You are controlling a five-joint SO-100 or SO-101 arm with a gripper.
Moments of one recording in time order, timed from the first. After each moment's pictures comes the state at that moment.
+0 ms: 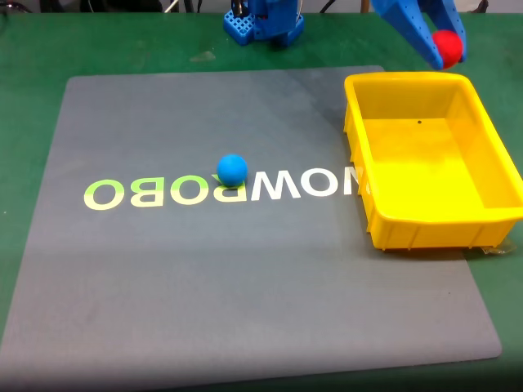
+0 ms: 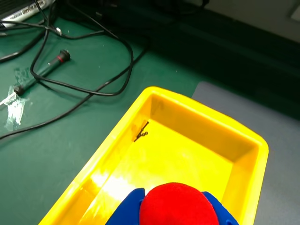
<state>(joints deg) -28.0 104.9 104.2 27.4 -88.9</state>
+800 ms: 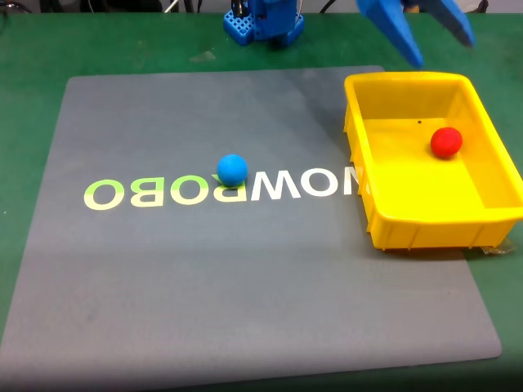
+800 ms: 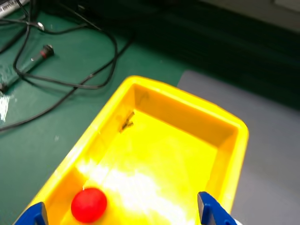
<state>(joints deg) -24.0 110.7 107.6 31.6 -88.6</state>
